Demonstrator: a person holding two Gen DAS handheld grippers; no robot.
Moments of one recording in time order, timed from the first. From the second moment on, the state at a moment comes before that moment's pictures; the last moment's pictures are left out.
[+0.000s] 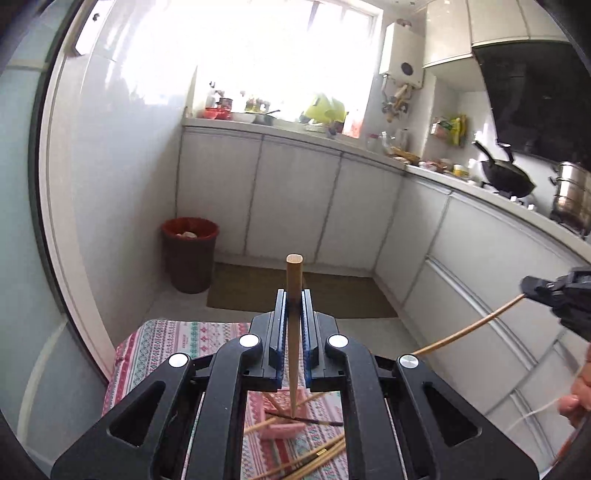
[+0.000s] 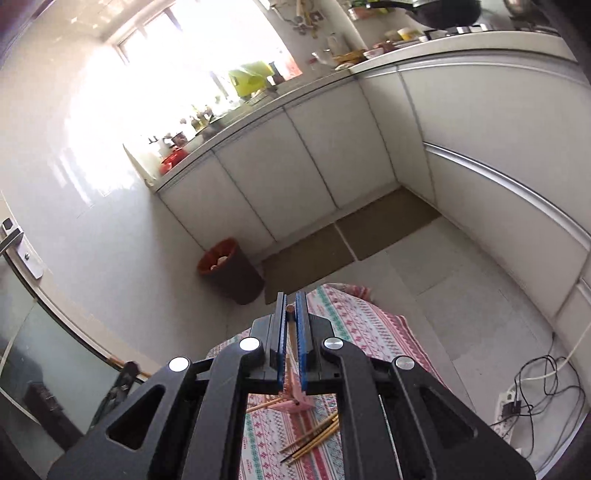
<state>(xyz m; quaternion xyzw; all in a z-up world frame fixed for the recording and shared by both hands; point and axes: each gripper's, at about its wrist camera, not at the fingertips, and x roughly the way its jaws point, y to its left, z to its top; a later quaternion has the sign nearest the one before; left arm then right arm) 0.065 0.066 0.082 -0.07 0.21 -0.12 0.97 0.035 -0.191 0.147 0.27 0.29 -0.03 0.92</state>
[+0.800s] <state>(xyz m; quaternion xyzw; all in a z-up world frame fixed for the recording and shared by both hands) 0.097 0.104 0.048 -0.13 0.24 -0.09 0.96 0.119 -0.094 0.085 0.20 0.33 0.02 0.92</state>
